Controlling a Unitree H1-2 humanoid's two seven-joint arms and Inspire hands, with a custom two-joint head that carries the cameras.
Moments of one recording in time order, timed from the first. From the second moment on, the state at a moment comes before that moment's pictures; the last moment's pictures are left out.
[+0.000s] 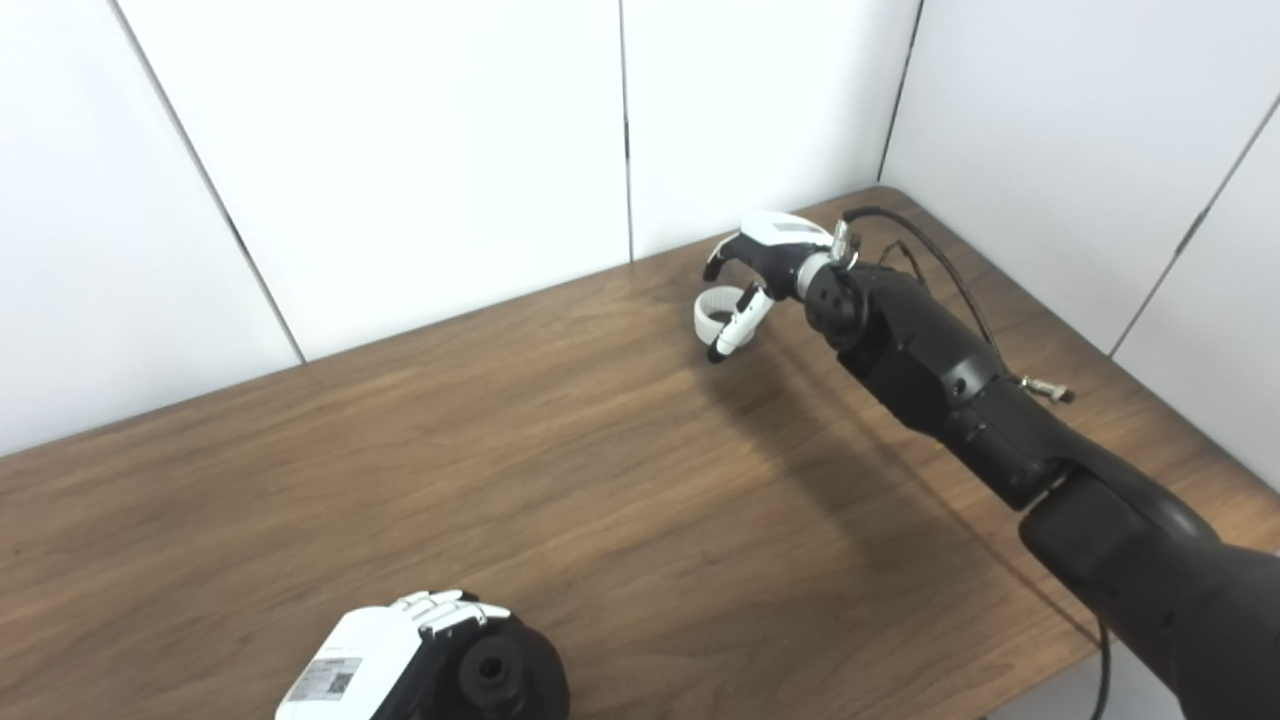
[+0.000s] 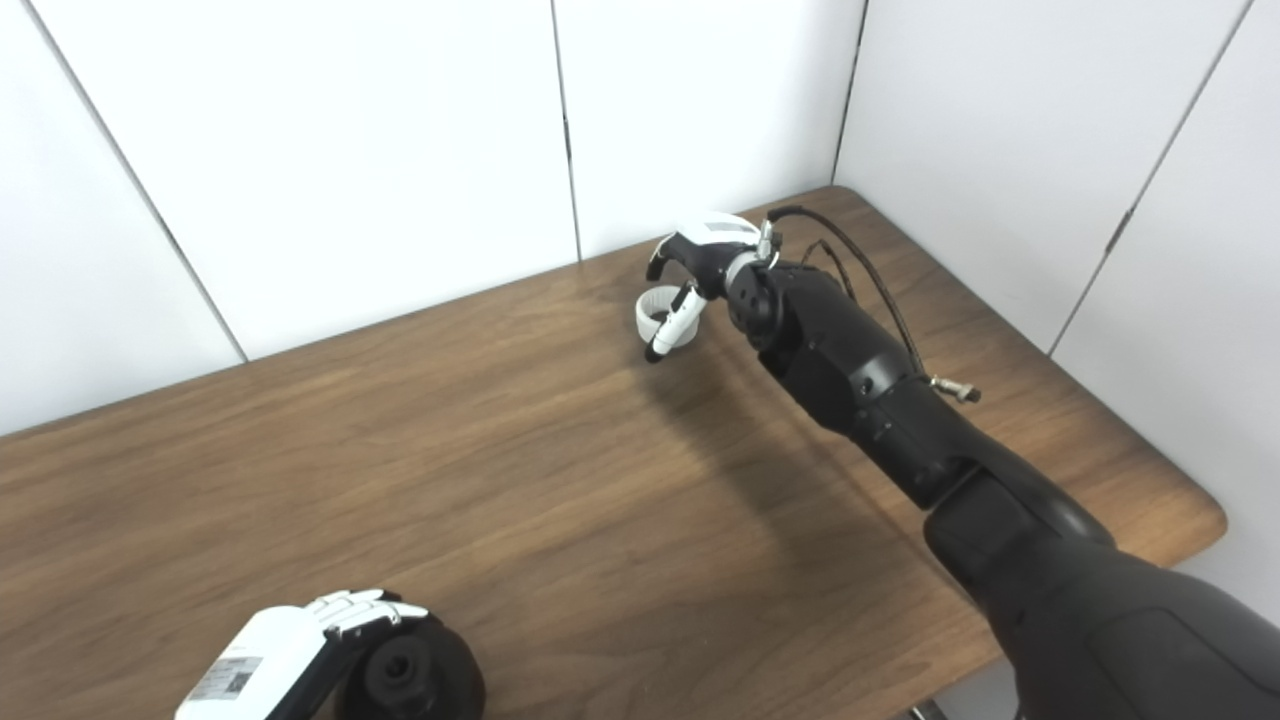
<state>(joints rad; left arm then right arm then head) -0.04 0.38 -0.46 -0.34 0.77 -0.03 -0.40 -0.57 -0.60 0.26 0.30 -0.70 0.43 0.35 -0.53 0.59</state>
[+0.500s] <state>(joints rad) -0.04 0.38 -0.46 -0.36 0.77 -0.01 -0.42 -0.56 -0.61 0.26 0.31 -0.70 0.43 0.35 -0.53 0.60</state>
